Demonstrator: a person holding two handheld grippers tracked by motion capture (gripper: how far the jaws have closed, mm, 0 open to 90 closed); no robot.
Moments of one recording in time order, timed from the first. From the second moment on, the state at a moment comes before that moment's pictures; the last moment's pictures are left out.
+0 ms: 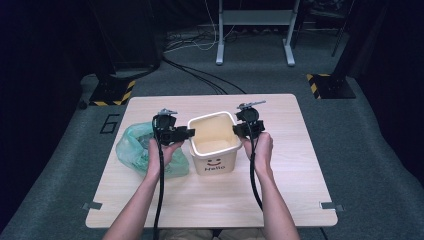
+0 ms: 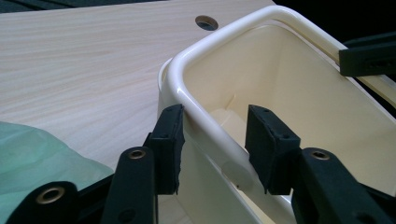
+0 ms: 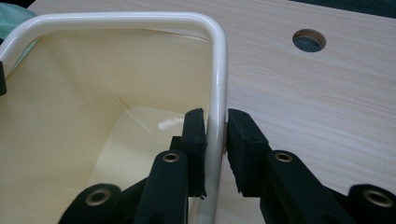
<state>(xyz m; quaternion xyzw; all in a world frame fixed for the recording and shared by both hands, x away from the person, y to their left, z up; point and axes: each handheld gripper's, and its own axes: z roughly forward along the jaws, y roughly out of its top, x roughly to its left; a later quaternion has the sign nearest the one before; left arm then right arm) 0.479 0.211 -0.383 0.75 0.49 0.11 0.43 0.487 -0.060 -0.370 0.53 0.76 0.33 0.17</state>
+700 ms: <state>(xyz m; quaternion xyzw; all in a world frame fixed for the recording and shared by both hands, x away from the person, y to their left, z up) 0.502 0.213 -0.379 0.75 0.49 0.12 0.41 0.485 -0.055 -0.370 0.53 0.76 0.34 0.16</state>
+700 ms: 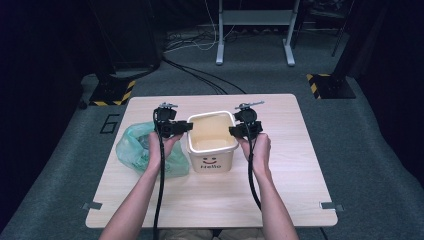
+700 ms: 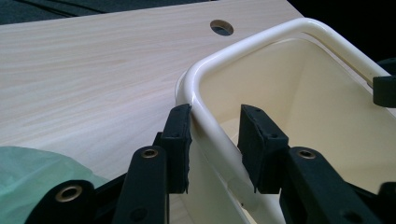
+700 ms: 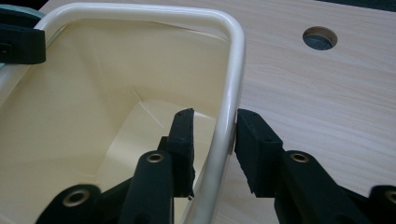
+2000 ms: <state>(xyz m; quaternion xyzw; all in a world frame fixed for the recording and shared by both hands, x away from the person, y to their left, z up) 0.524 0.213 -0.382 0.77 0.50 0.11 0.37 0.504 -0.051 -0.385 0.55 0.75 0.35 0.11</state>
